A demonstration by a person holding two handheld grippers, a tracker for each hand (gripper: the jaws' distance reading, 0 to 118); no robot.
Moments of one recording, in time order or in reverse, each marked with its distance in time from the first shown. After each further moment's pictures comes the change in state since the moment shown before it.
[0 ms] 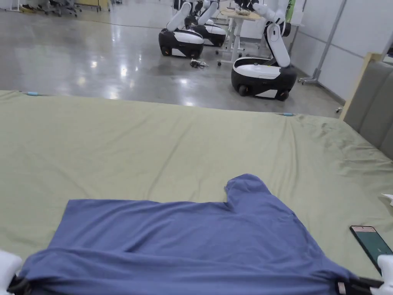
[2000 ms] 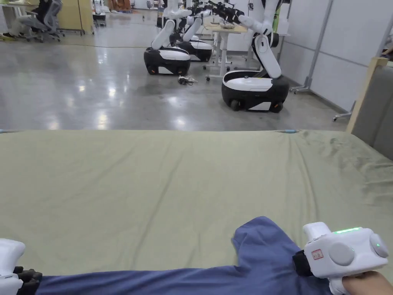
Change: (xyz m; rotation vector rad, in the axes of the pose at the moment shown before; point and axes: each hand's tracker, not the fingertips) left arm -0.052 0.191 -0.154 0.023 -0.045 0.037; right arm -0.008 0.208 -0.287 -0.233 -0.178 0.138
